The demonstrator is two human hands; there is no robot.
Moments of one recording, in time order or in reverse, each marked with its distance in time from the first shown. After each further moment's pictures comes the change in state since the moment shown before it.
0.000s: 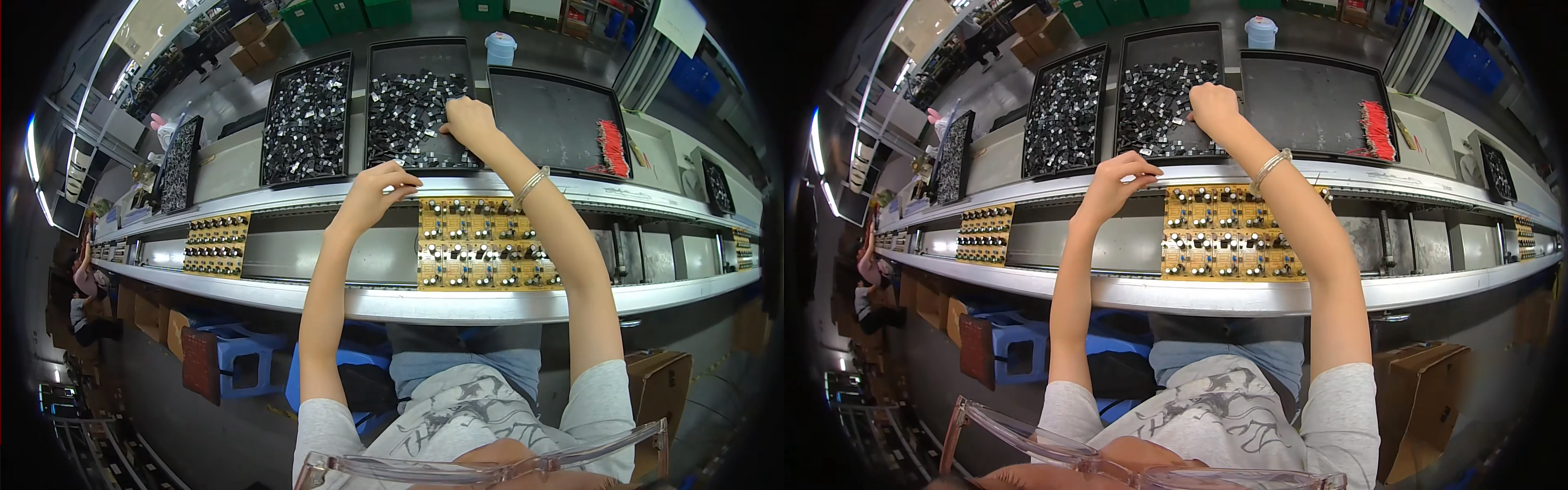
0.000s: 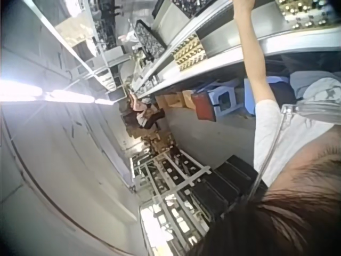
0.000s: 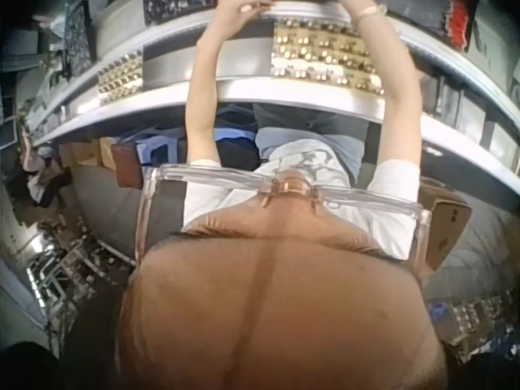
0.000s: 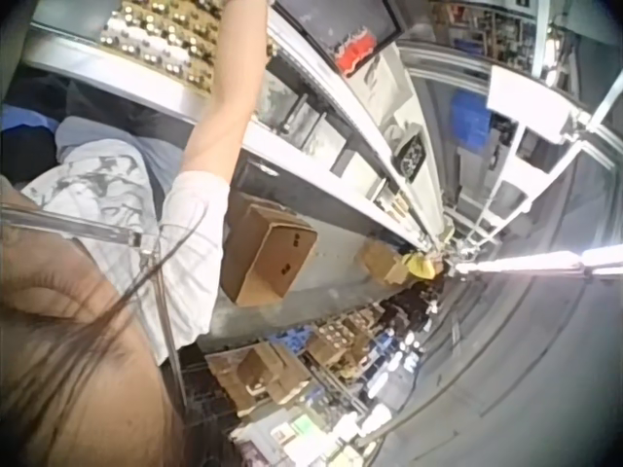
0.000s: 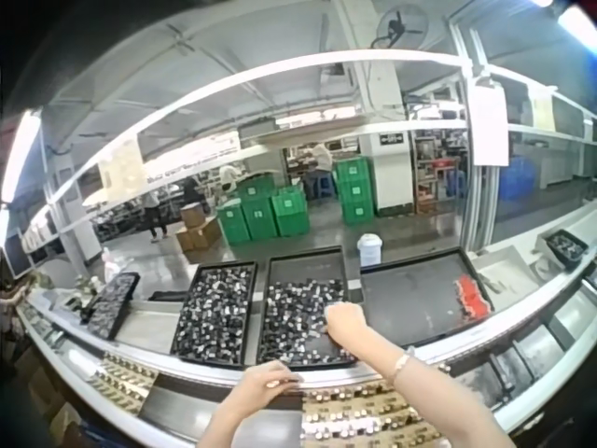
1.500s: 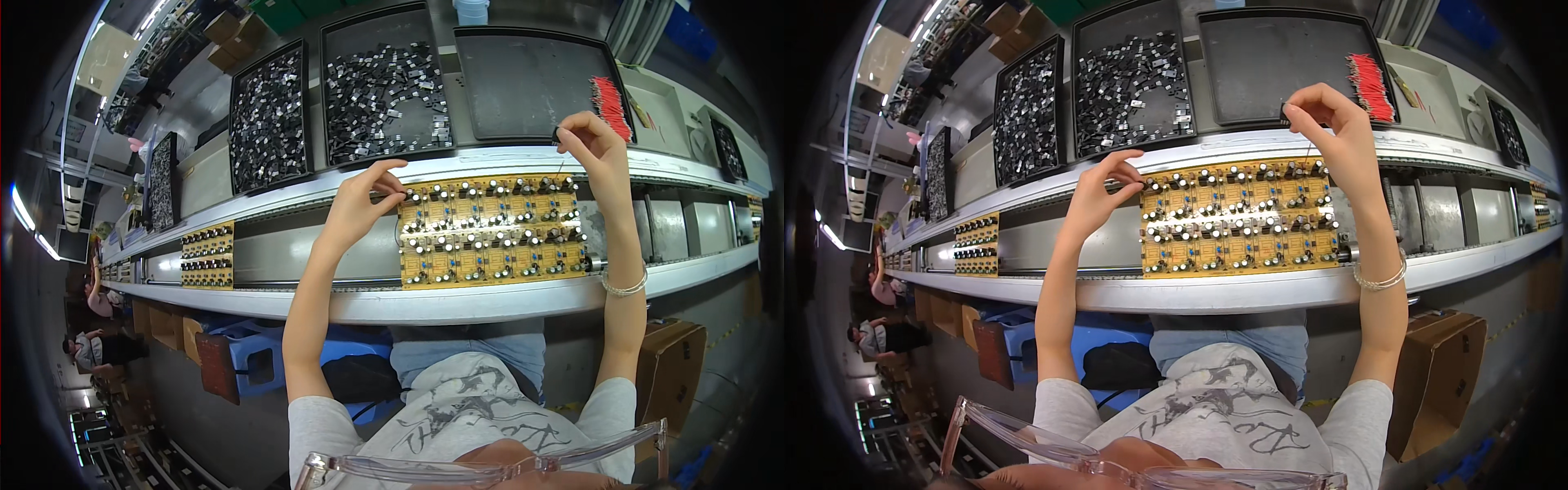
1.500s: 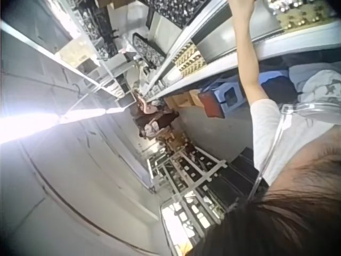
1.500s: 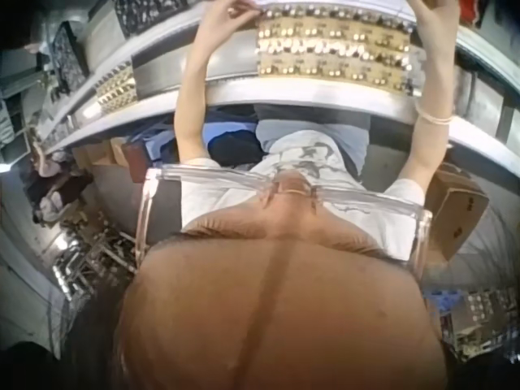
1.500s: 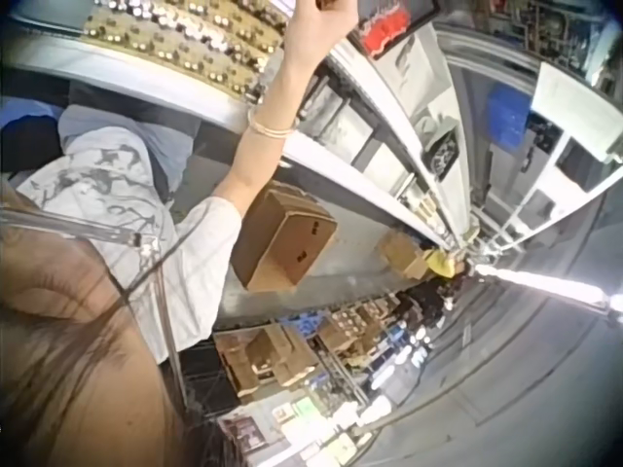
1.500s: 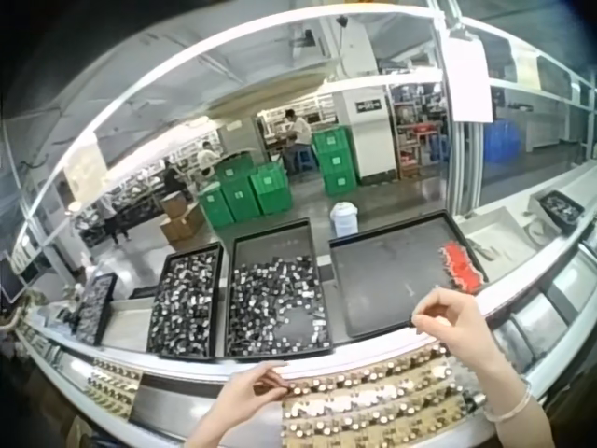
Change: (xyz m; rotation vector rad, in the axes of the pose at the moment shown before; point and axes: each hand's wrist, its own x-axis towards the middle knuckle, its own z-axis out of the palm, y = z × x) left_hand 0.002 0.021 0.027 -0.269 -0.174 -0.298; right_hand -0.173 0.089 -0.084 1.154 0.297 0.216
